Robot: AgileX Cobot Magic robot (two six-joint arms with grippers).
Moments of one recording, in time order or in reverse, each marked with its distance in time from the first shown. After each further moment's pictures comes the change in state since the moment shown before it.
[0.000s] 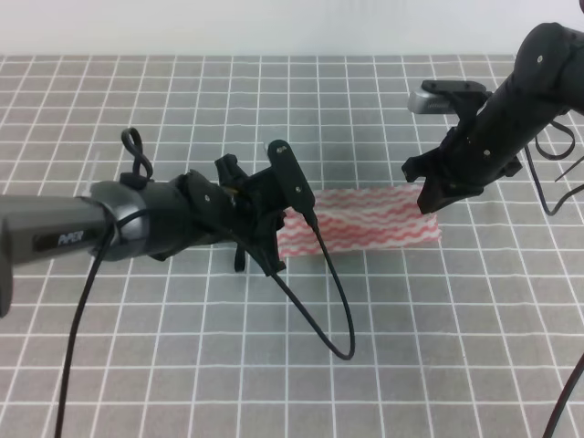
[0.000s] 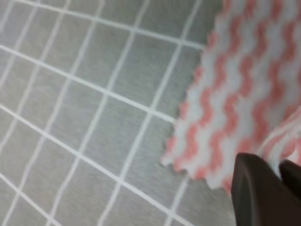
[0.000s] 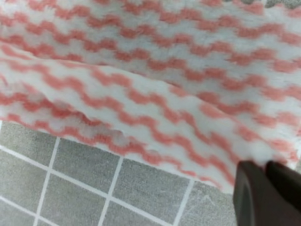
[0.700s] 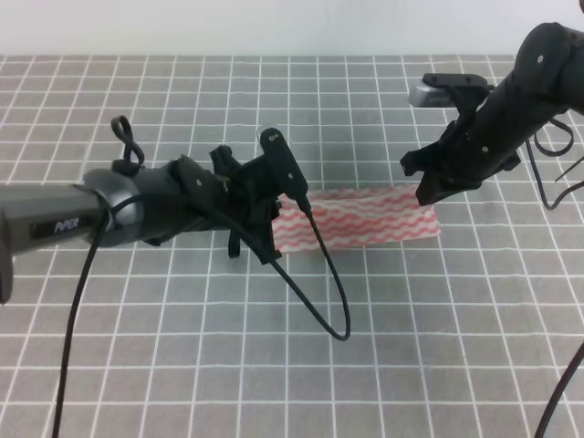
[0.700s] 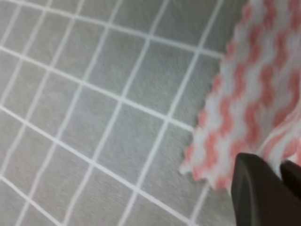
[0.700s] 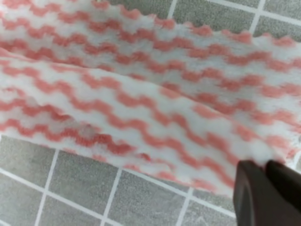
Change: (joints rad) left arm 0.034 0.031 -0.050 -0.008 0.058 0.004; right arm 0.000 0.001 0.000 -0.002 -0.049 0.005
